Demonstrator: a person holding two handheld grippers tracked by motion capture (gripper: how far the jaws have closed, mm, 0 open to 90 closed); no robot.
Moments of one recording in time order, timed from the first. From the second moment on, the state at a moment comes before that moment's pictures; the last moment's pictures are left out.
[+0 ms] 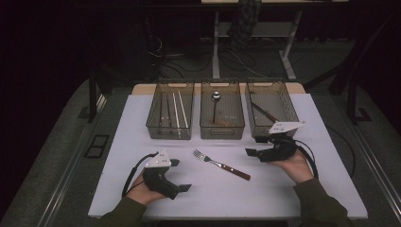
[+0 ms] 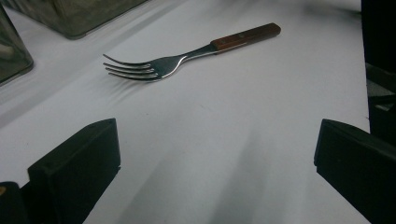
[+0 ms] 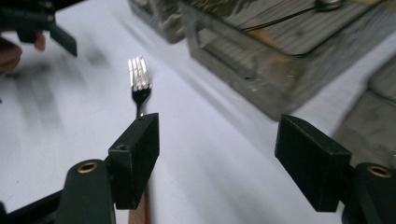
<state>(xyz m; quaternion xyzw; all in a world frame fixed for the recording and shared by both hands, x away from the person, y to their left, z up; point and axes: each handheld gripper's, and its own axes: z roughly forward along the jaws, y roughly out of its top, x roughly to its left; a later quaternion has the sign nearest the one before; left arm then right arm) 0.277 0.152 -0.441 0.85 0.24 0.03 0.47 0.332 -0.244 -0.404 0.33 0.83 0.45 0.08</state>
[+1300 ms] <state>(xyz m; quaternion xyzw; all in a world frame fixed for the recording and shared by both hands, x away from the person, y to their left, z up) 0.277 0.150 -0.444 0.85 0.25 0.03 0.46 0.331 -0.148 -0.426 0.23 0.93 0.30 0.02</state>
